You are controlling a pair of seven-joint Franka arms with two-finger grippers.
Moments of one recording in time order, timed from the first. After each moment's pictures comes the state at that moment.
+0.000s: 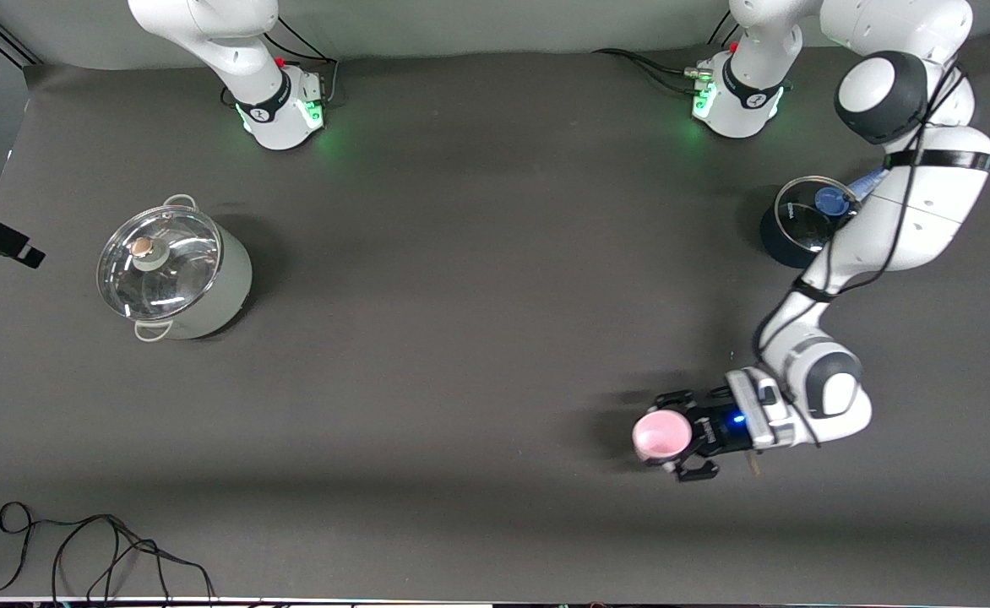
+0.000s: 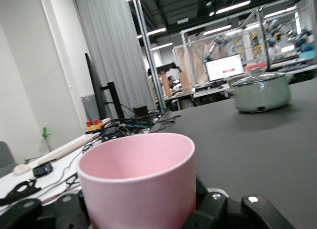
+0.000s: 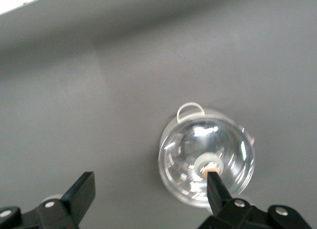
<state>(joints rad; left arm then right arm) 0.29 1.15 -0.64 -1.26 -1.29 2.11 2.58 -0.03 -0.03 -0.12 -1.59 0.03 1.58 0.27</state>
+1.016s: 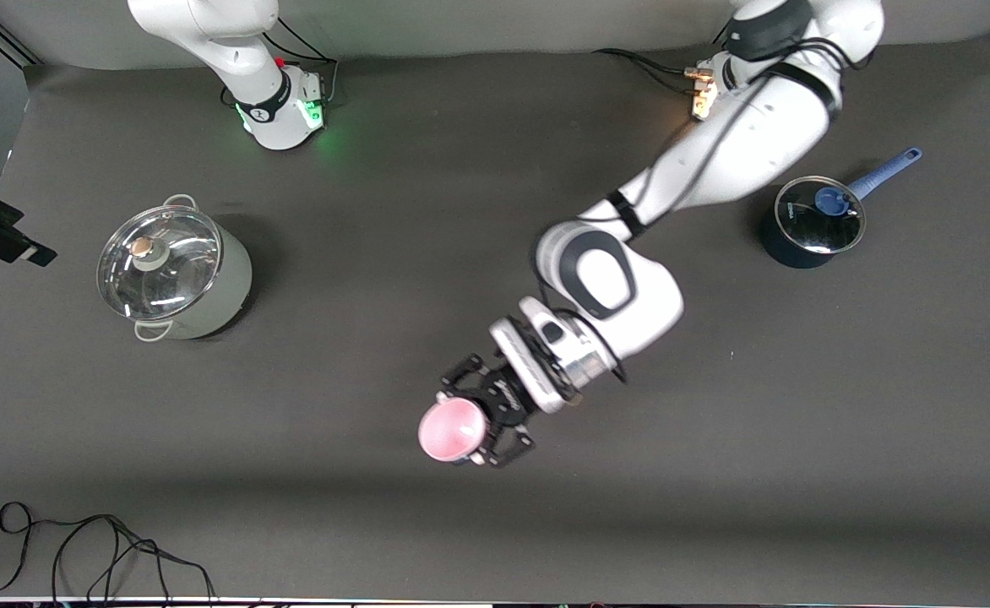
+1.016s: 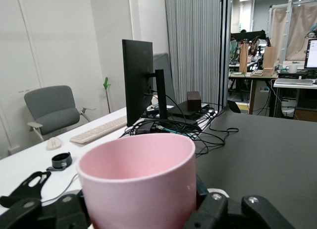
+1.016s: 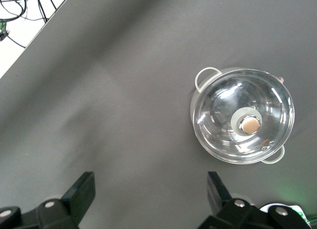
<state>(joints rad) -0.26 1.11 -0.94 -0.94 -1.28 3.15 2.15 0.00 -0.05 -0.11 -1.59 0.11 1.56 0.63</state>
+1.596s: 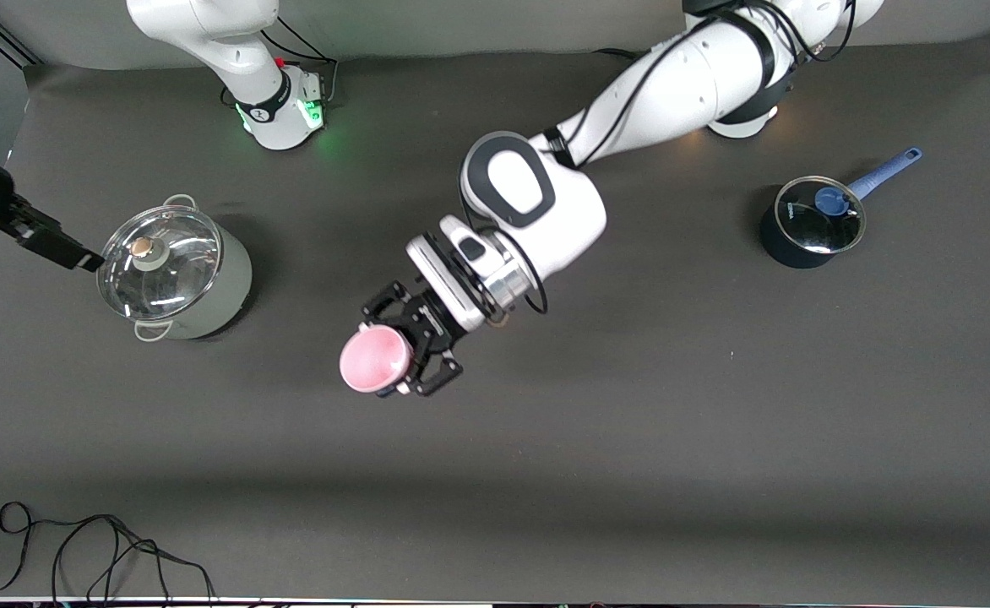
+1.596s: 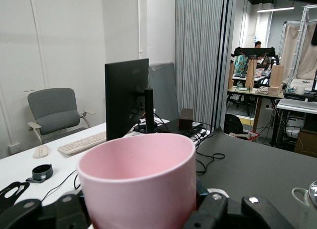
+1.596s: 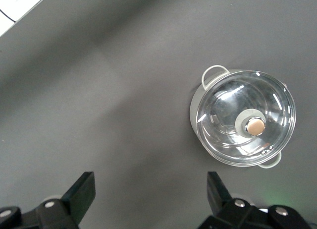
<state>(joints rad) -0.47 1.04 -0.94 -0.83 -1.28 3.35 2.02 0.11 -0.02 -0.10 -1.59 0.03 1.57 0.63</state>
